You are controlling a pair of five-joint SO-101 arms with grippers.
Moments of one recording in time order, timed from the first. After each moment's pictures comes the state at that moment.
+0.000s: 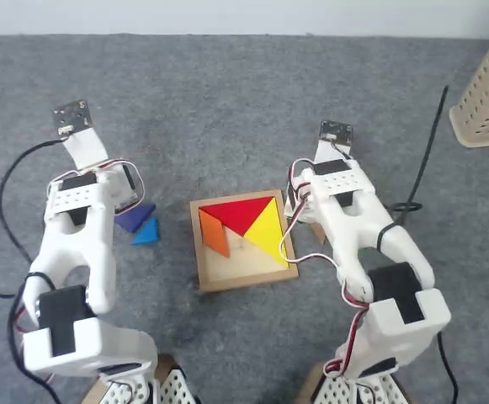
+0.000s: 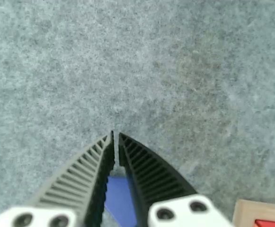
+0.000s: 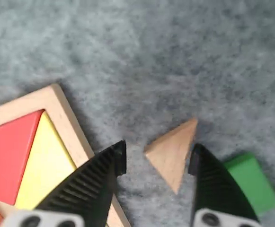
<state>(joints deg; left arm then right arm) -20.0 0.2 37.9 37.3 13.3 -18.2 9.7 24.3 56.1 -27.2</state>
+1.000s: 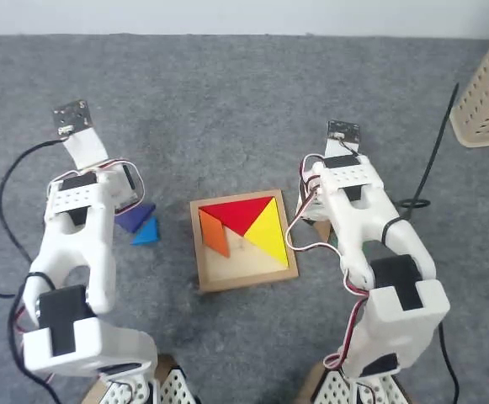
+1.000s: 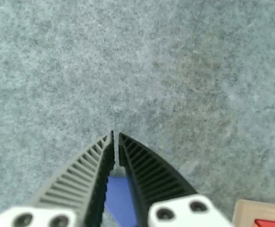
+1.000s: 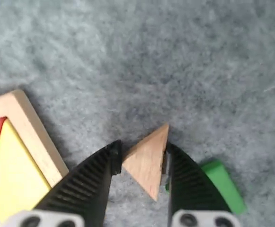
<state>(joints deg) -20.0 0.2 37.9 37.3 13.3 -14.9 14.2 21.0 58.2 -19.8</state>
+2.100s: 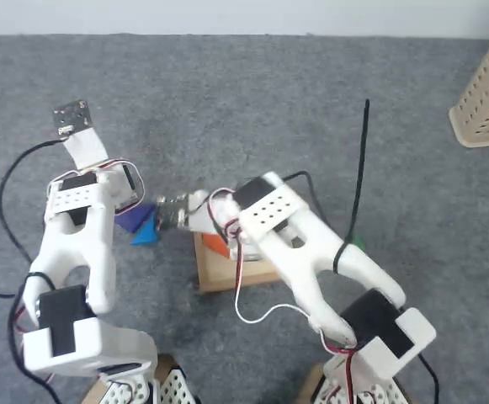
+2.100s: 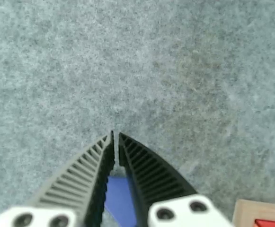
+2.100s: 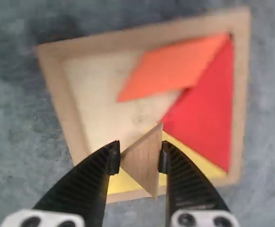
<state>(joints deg) -20.0 0.2 37.9 37.3 13.3 -43.1 3.5 19.1 66.4 56.7</state>
